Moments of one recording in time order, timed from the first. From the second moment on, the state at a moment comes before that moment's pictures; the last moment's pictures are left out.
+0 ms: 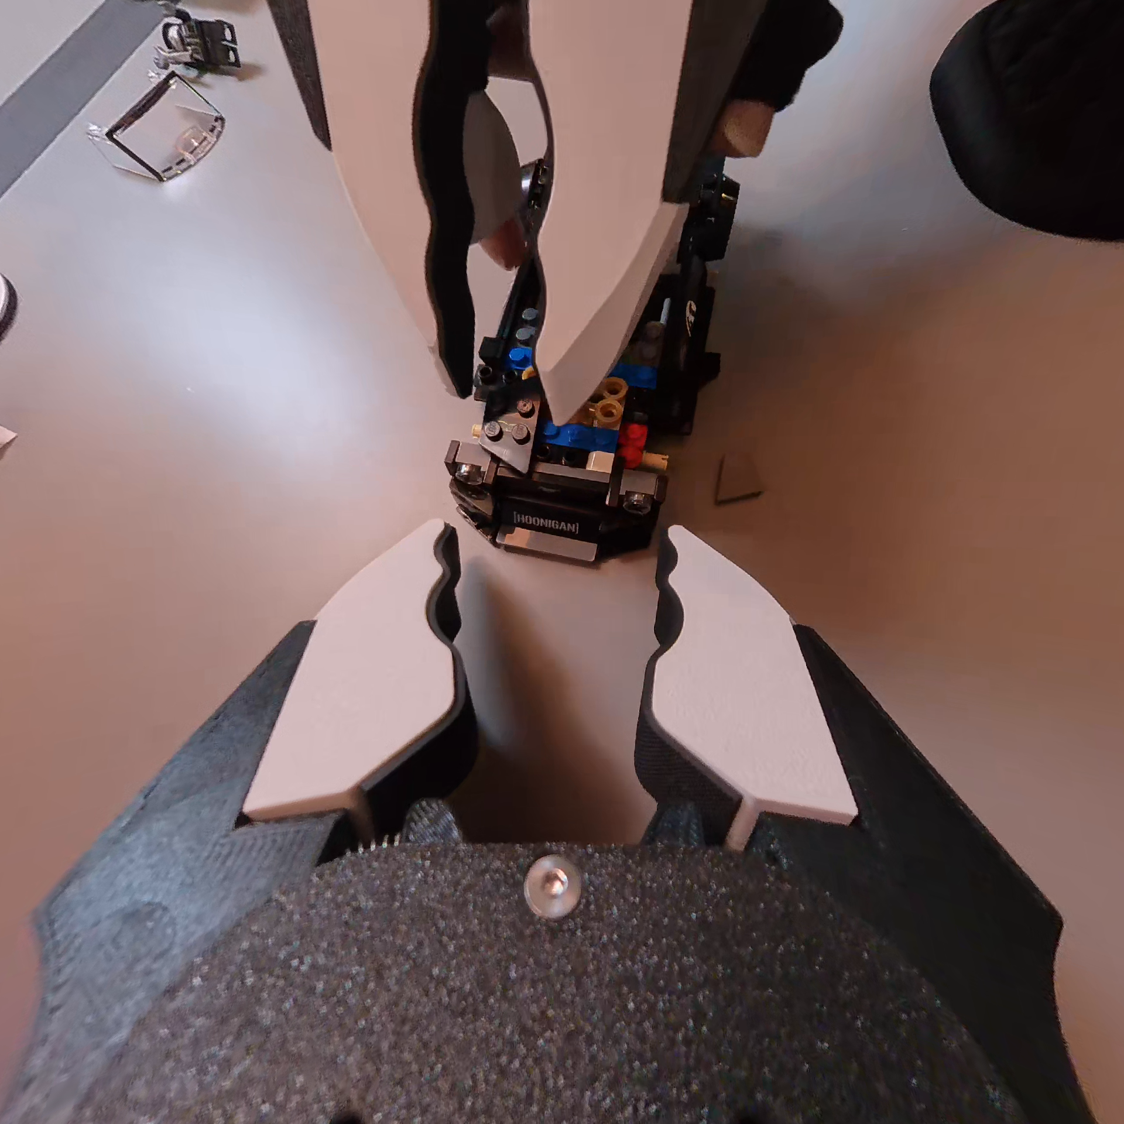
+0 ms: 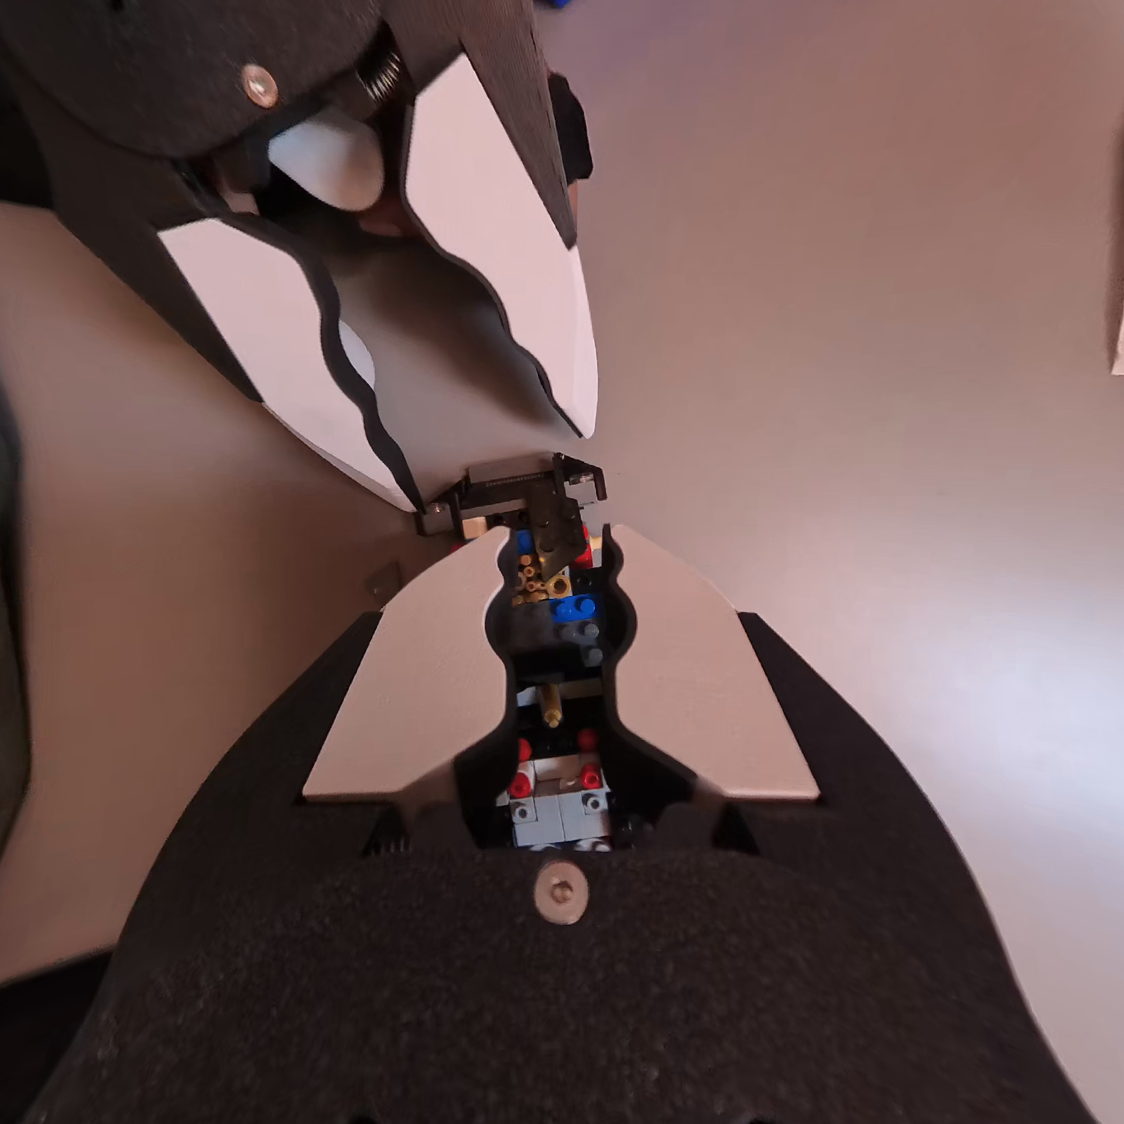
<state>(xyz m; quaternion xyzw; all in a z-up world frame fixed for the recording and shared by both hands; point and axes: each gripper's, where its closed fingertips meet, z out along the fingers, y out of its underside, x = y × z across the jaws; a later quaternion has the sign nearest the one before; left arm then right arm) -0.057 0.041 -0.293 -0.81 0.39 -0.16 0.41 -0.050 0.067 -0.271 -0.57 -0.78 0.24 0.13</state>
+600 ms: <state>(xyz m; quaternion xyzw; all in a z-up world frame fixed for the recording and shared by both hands) -0.062 0.038 -0.293 -0.82 0.38 -0.16 0.40 -0.050 0.066 -0.277 -0.57 -0.79 0.23 0.09</state>
